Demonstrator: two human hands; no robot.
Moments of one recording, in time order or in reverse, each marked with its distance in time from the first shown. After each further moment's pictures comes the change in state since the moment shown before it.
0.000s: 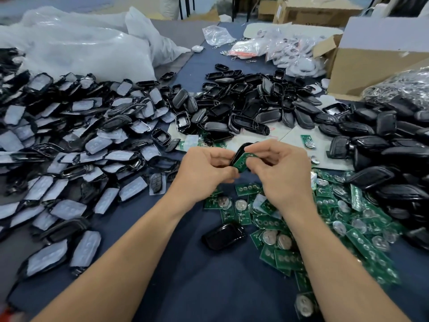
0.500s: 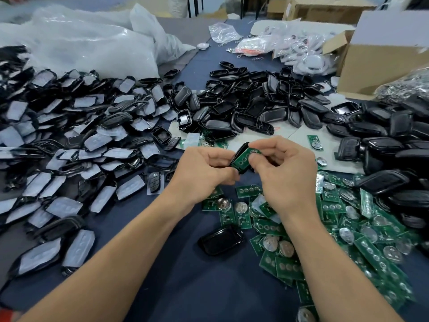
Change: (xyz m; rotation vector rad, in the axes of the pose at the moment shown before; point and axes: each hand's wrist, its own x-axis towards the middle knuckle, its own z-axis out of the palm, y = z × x) left_hand -0.007 0.006 0.001 -0.074 0.026 0.006; right_hand 0.001 0.006 0.004 0.104 0.034 -0.013
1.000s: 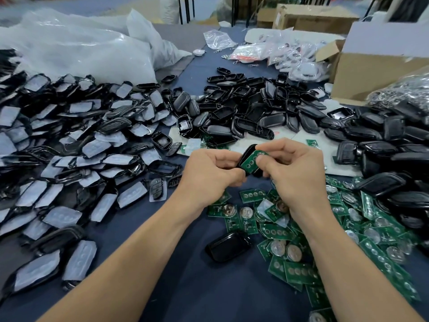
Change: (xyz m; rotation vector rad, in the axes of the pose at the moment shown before) left_hand 0.006 0.000 0.003 -0.036 -0.045 0.044; right_hand 0.009 -0.002 -0.007 0.039 -0.028 0.087
